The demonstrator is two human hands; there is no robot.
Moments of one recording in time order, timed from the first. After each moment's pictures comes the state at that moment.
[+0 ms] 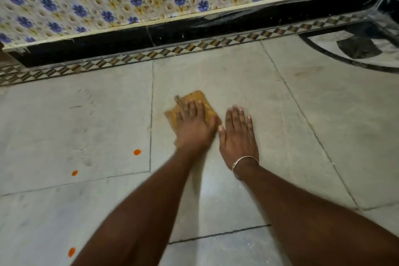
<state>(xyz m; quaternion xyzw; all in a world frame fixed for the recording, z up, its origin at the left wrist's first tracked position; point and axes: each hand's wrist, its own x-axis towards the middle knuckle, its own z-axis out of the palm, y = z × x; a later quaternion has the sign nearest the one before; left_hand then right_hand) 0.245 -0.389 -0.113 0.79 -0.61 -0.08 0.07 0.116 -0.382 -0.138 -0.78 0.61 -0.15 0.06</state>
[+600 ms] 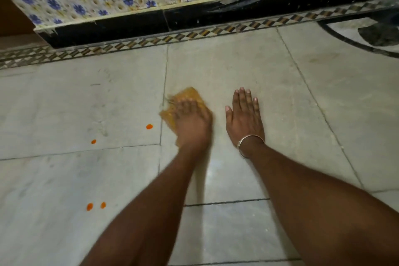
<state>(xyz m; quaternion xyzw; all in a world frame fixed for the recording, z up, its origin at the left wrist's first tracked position) 0.244 -0.332 -0.111 0.84 -0.53 -0.06 0.10 0.113 -0.379 -0.138 -0.79 0.59 -0.15 0.08</state>
